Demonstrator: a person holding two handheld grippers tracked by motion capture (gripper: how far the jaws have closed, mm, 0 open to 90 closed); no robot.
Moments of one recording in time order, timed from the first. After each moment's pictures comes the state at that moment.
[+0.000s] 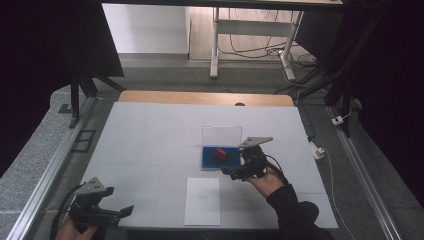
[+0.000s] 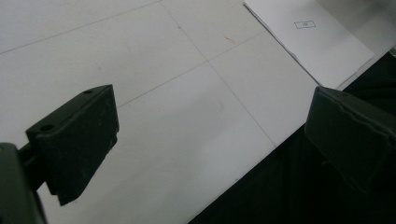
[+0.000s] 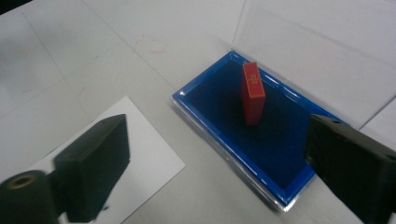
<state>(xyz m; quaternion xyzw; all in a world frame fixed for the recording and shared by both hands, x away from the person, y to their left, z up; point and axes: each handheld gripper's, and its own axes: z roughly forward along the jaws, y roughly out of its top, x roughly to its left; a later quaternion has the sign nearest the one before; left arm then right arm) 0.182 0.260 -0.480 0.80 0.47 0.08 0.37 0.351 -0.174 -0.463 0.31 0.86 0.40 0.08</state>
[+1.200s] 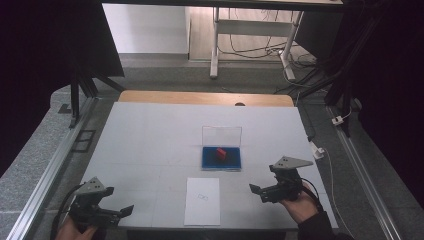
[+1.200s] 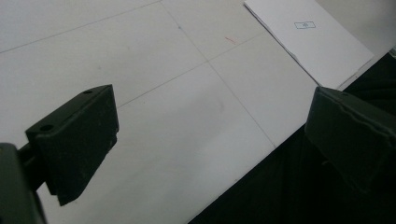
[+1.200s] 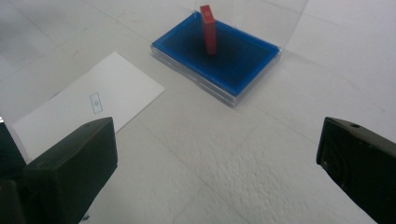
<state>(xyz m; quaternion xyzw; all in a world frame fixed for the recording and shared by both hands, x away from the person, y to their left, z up) 0.182 0.260 -0.480 0.80 0.47 0.08 0.37 0.288 -0.256 -0.454 0.36 0.83 0.40 0.13</state>
